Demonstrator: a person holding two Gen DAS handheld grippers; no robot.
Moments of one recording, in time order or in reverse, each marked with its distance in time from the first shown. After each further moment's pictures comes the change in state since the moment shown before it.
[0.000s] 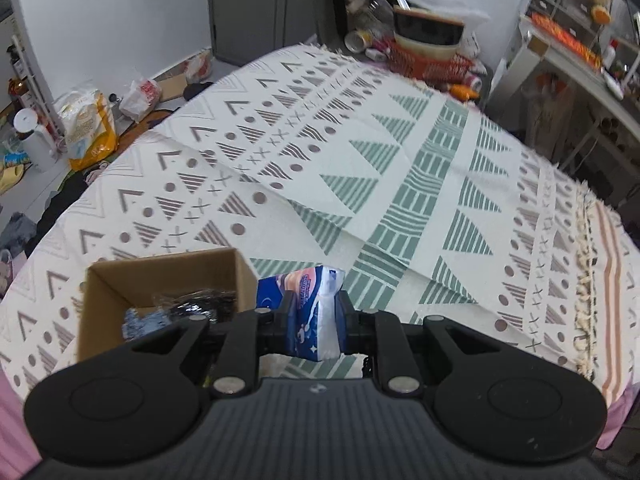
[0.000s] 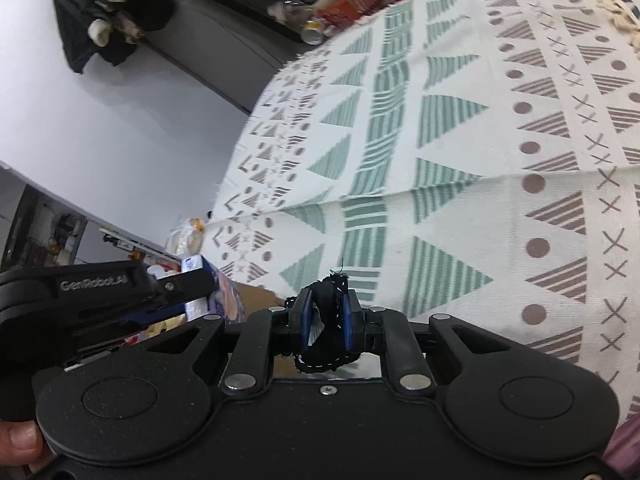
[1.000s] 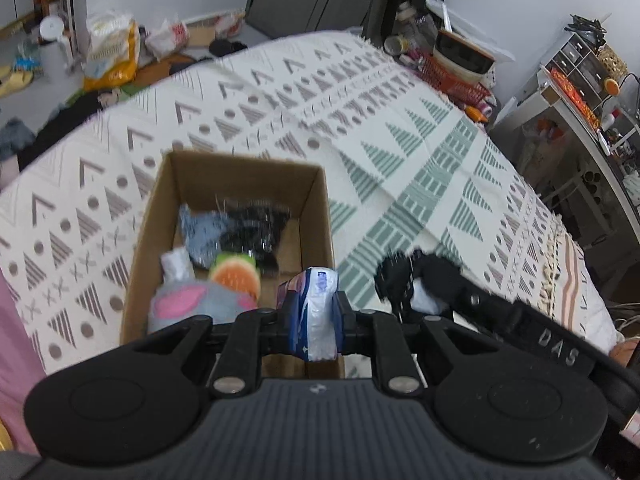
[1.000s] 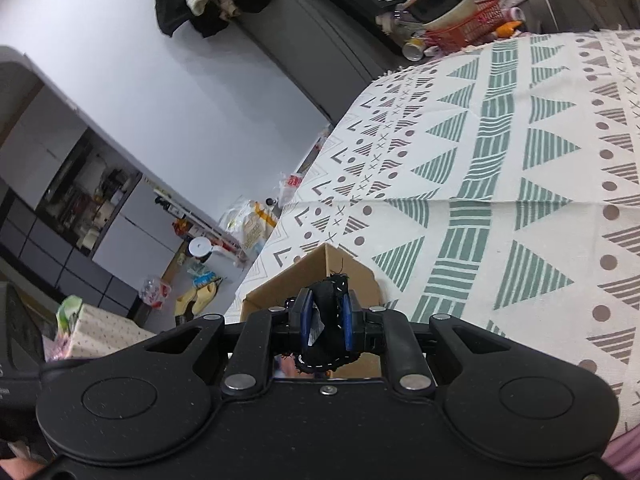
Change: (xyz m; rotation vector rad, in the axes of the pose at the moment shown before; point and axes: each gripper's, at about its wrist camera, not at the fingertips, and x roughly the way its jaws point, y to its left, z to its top) left arm -0.043 0.093 -0.070 -0.223 0.052 -0.136; right arm -0.023 0.074 -0.039 -0.226 -0.039 0.111
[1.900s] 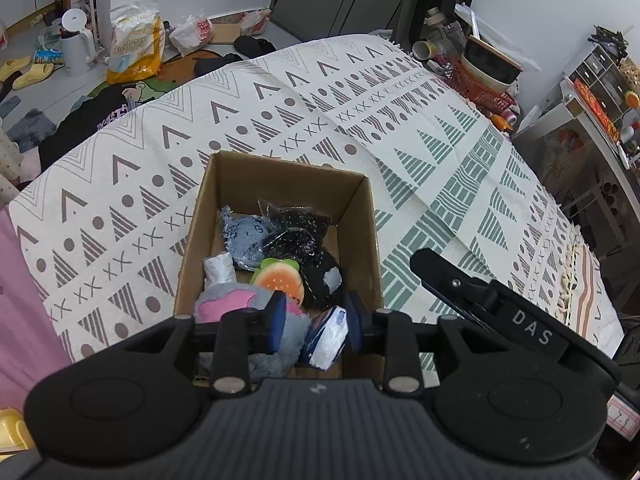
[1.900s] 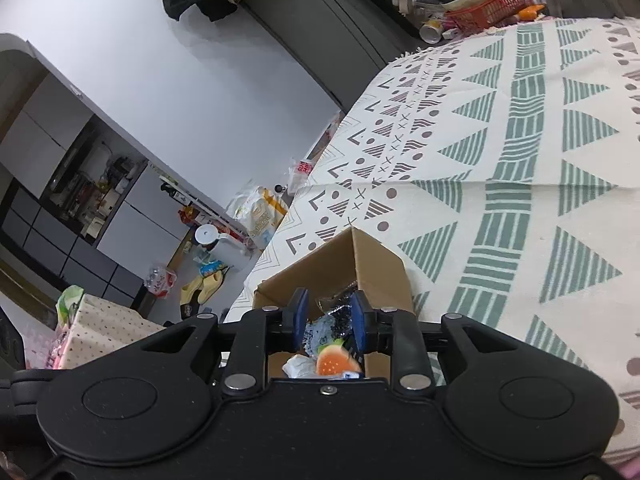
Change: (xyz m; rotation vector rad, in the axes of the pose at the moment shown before) left arm -0.012 0.023 0.012 -0.027 -0.004 0.058; right arm 0.030 0.014 -0.007 0.009 0.035 0.029
